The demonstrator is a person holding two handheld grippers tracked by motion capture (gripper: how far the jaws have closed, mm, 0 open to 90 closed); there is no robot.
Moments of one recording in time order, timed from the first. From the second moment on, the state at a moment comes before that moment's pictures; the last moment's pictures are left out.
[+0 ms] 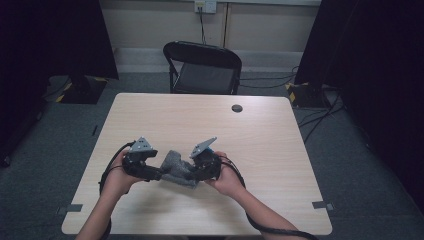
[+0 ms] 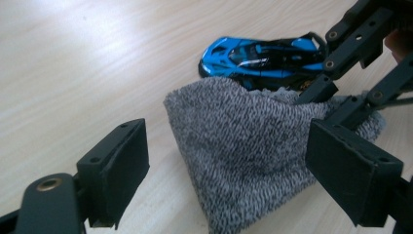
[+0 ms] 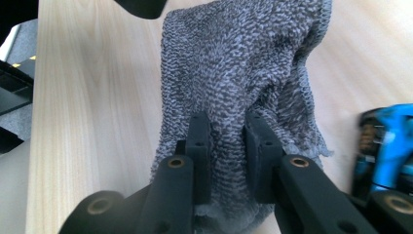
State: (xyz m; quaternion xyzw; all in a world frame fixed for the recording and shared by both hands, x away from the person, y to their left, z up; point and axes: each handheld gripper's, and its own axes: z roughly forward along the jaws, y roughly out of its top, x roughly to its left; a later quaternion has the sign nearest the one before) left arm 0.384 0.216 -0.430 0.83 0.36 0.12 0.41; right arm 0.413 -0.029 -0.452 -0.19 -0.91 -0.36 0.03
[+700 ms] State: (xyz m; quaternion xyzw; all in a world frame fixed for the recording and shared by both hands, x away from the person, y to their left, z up) left arm 0.391 0.224 -0.448 0.83 0.37 0.11 0.40; right arm 0.412 -0.009 -0.470 -0.18 -0.92 -0.36 0.00
